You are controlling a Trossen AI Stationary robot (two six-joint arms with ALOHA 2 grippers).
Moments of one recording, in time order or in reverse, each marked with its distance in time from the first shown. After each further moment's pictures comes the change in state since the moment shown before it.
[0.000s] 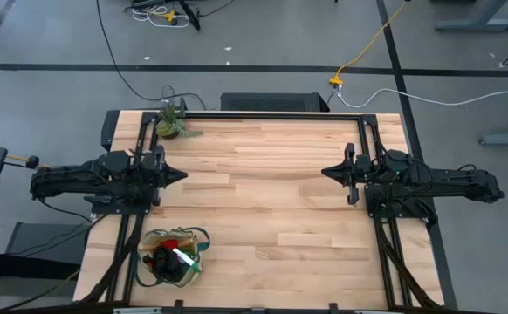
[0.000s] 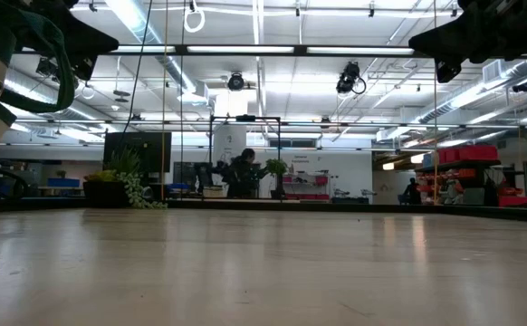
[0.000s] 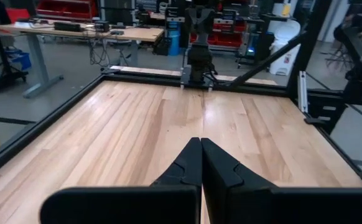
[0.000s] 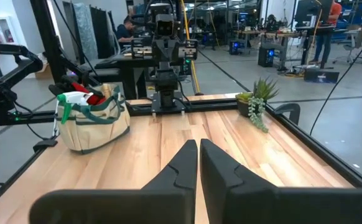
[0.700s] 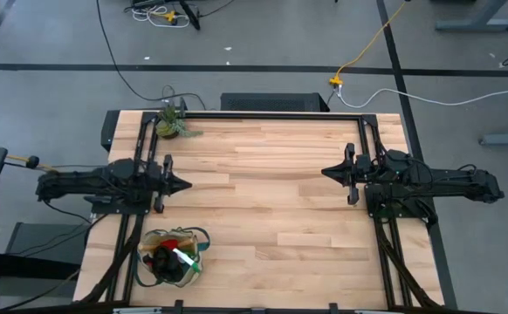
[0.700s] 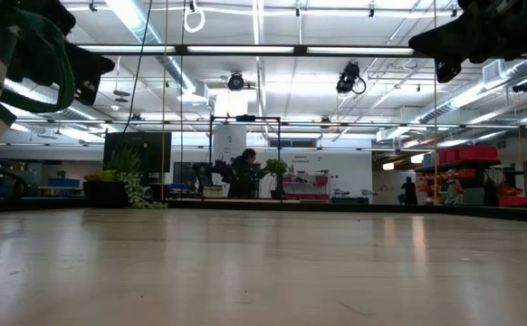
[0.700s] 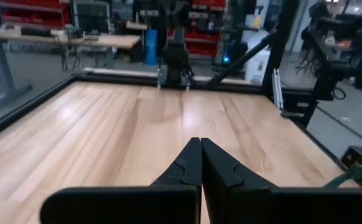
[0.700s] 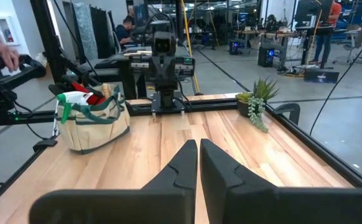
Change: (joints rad) left arm -0.012 -0.111 -0.207 0.156 0.088 -0.008; right arm 0.000 0.000 0.000 0.000 0.000 -0.001
